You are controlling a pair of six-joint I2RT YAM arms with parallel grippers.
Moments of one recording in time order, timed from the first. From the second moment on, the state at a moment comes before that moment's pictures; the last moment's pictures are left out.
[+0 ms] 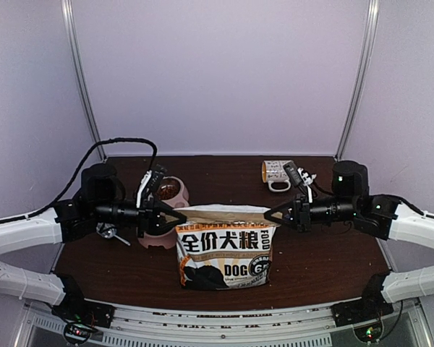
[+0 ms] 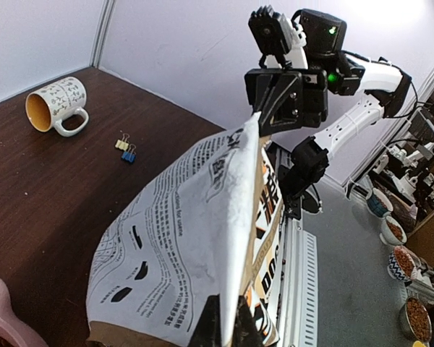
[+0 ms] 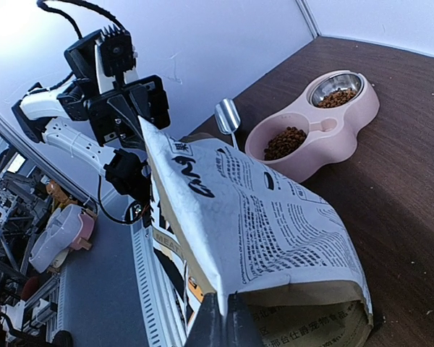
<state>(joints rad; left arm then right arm) -0.75 1.06 0.68 0.08 0.66 -0.25 0.72 1.02 0.72 -0.06 -0.57 0.37</state>
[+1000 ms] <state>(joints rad) -0.72 1.11 0.80 -0.09 0.75 -0.12 0.97 1.46 1.45 -0.70 -0.36 -0.07</state>
